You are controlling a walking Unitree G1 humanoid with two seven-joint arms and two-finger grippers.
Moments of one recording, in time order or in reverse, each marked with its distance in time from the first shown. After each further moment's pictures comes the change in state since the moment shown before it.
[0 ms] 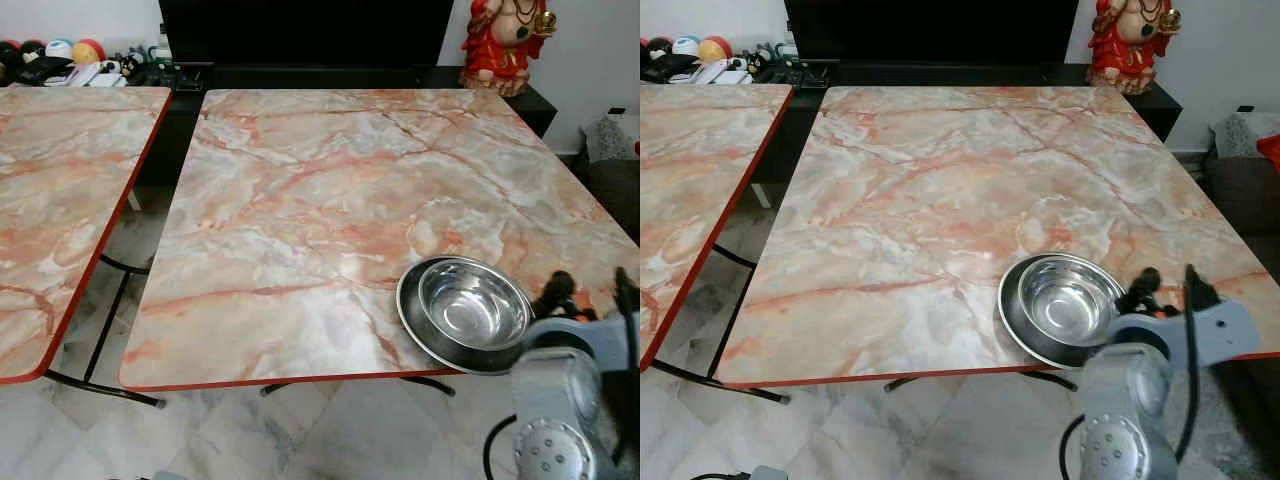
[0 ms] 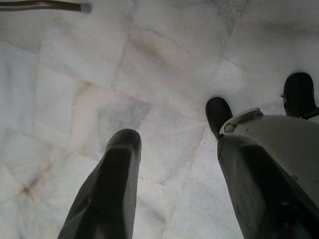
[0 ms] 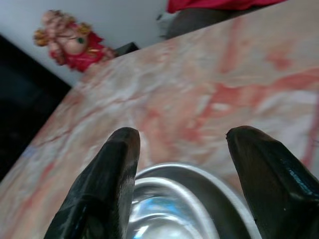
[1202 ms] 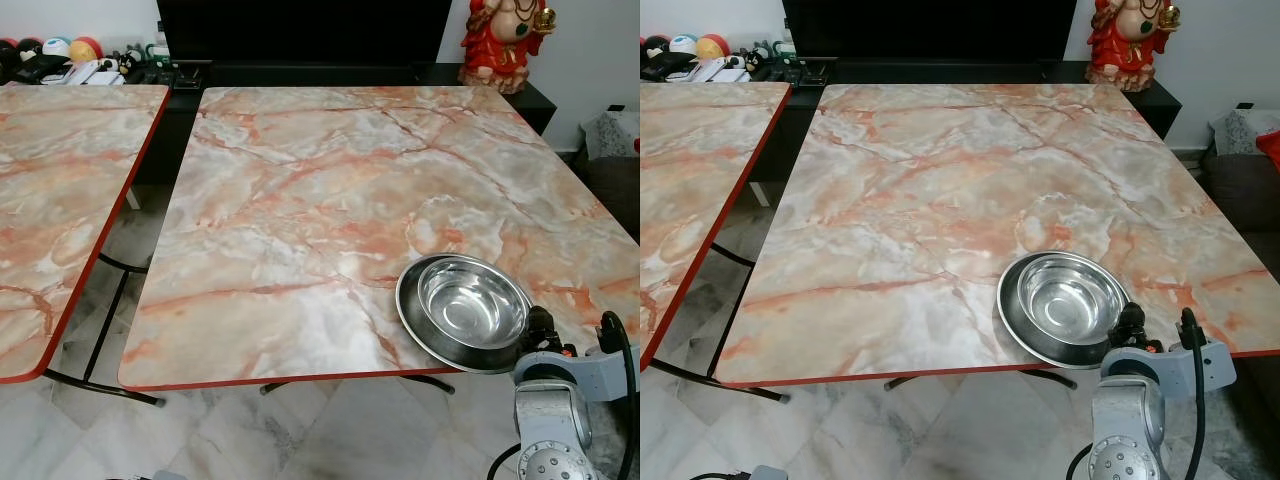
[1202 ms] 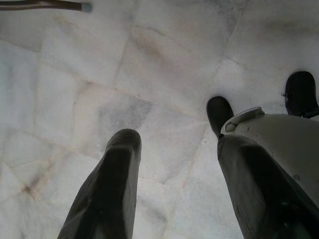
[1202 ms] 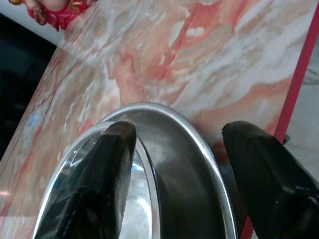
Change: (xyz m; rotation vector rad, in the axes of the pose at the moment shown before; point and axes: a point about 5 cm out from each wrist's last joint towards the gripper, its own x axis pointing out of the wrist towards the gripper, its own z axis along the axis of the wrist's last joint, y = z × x) left arm 0.000 0.000 0.000 0.000 -0.001 0.005; right arm 0.016 -0.022 -0.034 0.127 0.193 0.044
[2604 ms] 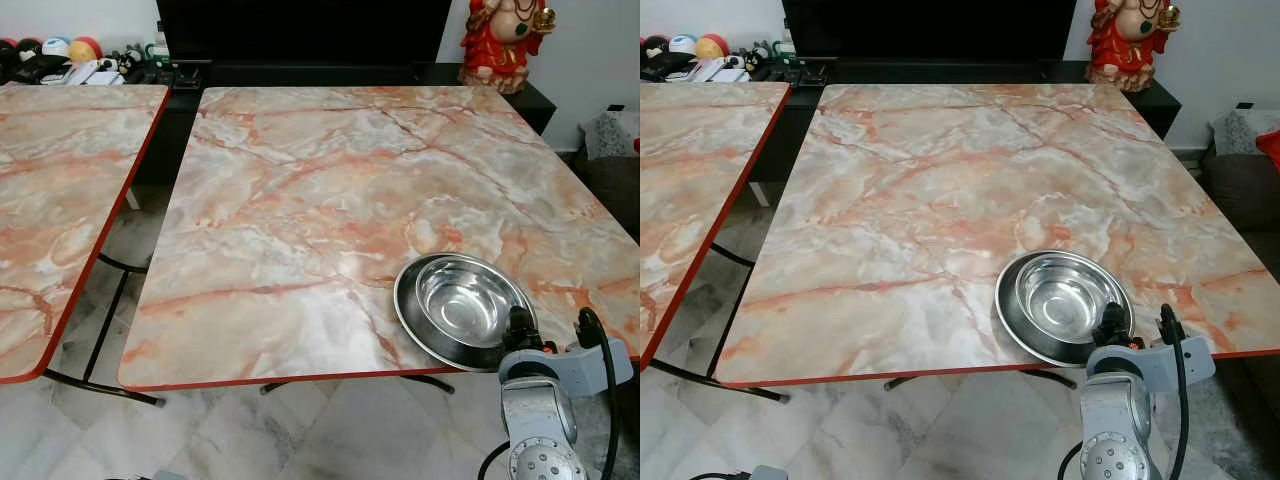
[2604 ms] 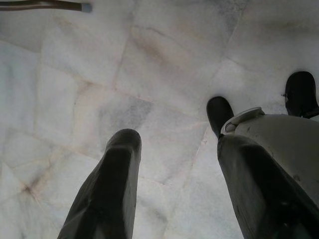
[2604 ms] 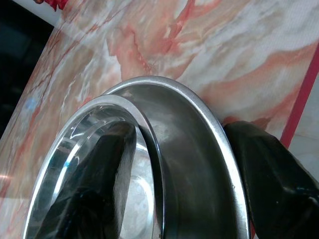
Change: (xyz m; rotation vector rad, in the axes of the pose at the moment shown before) left arm 0.000 0.000 0.000 0.000 0.000 0.000; right arm 0.001 0.003 -0.012 -0.020 0.059 0.009
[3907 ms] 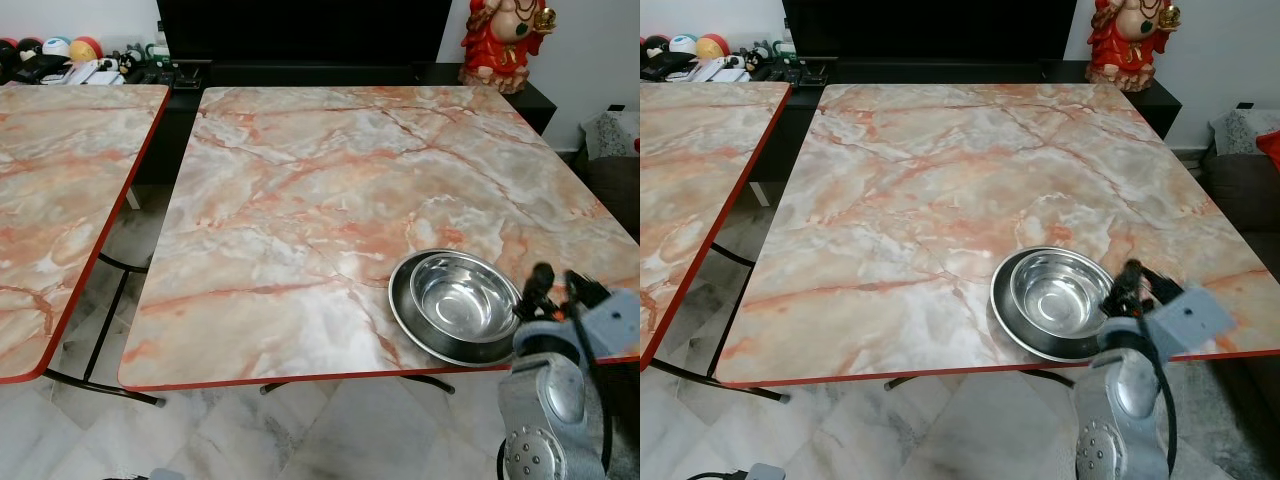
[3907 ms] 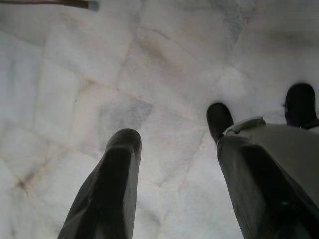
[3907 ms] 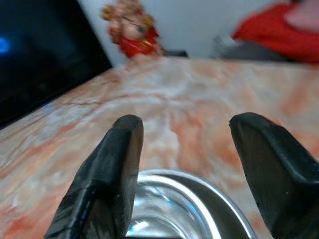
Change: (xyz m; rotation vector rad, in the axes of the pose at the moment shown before) left arm 0.000 0.004 0.002 -0.069 -0.012 0.023; right arm -0.011 0.047 0.028 -0.549 -0.379 0.223
